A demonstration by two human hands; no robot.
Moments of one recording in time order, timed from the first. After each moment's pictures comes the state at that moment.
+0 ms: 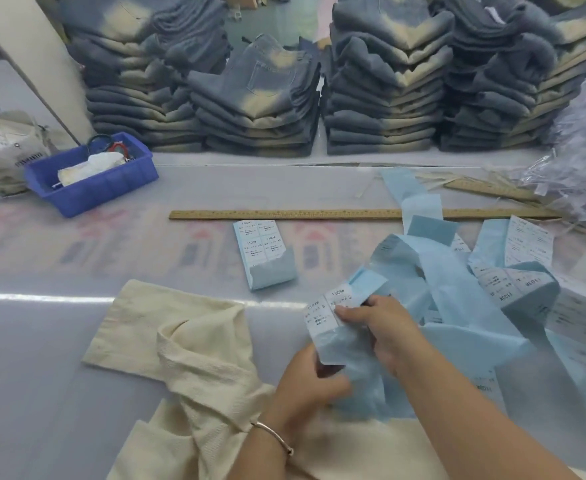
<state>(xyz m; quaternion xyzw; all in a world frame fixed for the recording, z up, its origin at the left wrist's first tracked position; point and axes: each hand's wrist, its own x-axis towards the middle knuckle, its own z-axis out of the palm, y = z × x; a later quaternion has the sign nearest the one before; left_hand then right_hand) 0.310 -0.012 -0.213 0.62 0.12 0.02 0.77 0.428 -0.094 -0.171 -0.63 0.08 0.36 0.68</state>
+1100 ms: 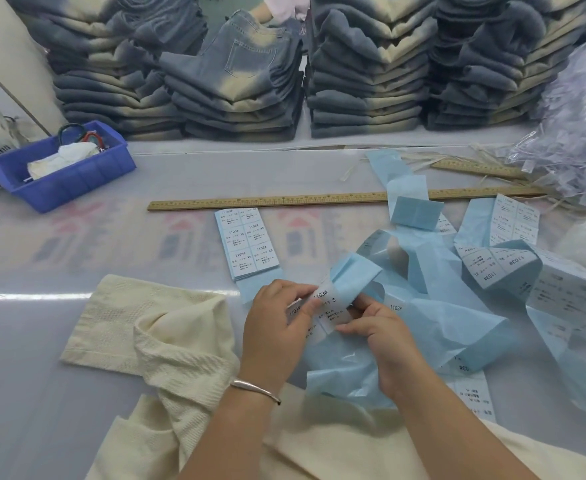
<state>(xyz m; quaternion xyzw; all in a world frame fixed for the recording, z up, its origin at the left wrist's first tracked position) 0.336 0.004 -0.180 0.85 0.20 0.24 0.43 0.404 -0.126 -0.177 -0.54 -0.04 0.38 0.75</state>
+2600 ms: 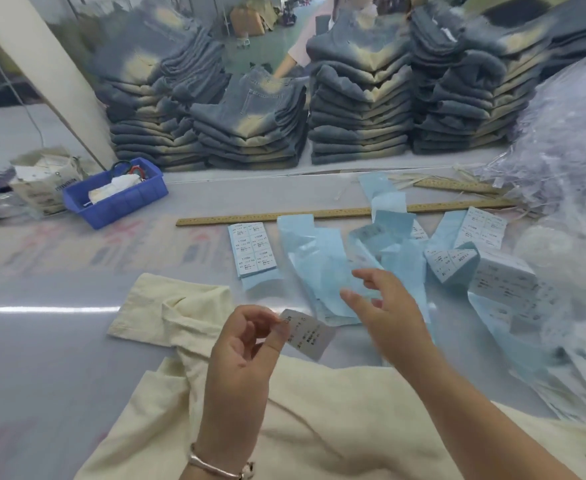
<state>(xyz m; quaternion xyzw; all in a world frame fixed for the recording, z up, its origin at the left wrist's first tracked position) 0.229 -0.078 -0.102 0.65 0.19 0.33 0.66 0.378 -0.200 -0.108 -0.81 -0.20 0.12 0.54</state>
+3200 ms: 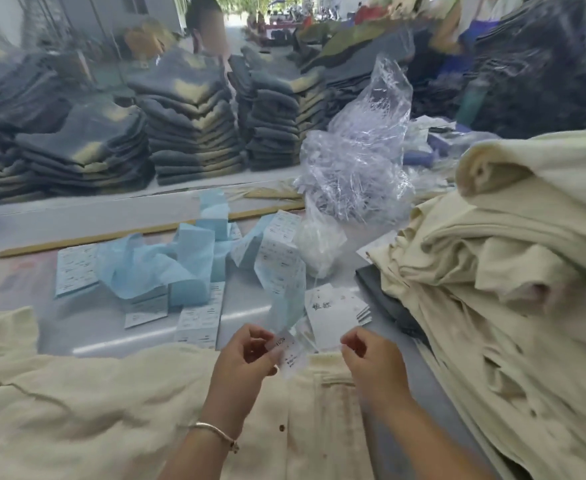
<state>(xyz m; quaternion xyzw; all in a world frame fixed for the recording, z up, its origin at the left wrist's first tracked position) 0.323 -0.370 -0.124 0.70 0.21 0.09 0.68 0.403 -0.559 -0.152 -0.90 -0.07 0.04 0.43</state>
